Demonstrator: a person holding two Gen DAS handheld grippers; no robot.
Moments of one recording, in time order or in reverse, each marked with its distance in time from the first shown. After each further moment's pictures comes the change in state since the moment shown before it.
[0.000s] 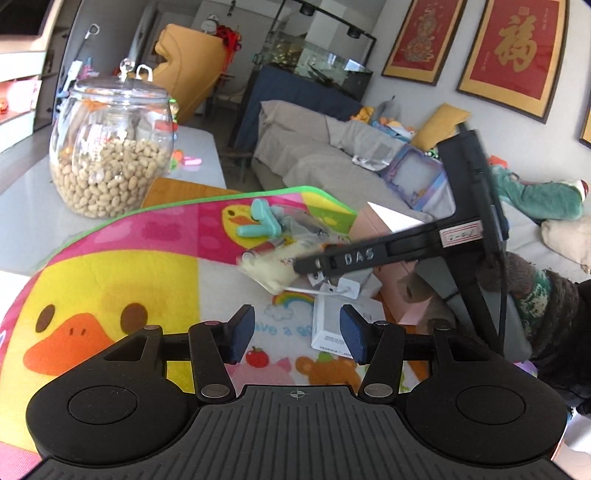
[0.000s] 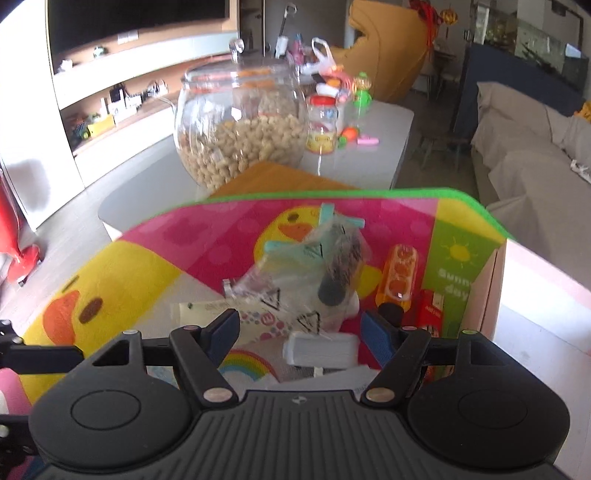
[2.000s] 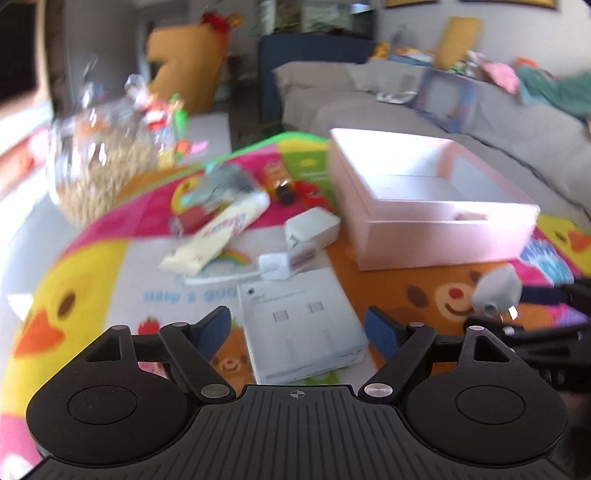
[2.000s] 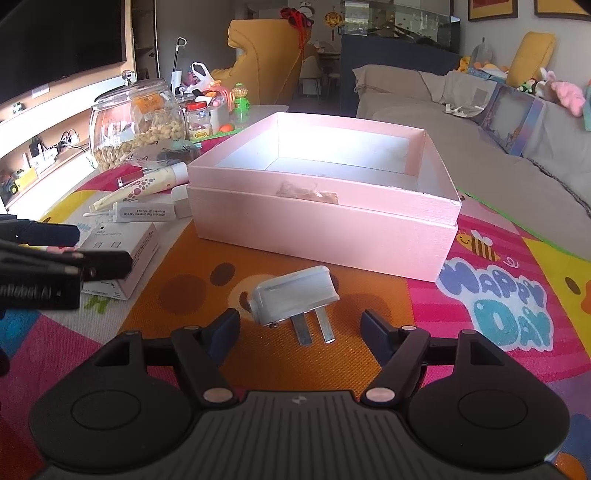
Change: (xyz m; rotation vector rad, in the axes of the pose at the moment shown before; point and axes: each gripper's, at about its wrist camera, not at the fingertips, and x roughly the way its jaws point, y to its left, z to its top) left arm 0.067 -0.133 -0.030 0.180 0.150 0.269; right arm -0.122 -0.075 -0.197 0.235 -0.157 -0.231
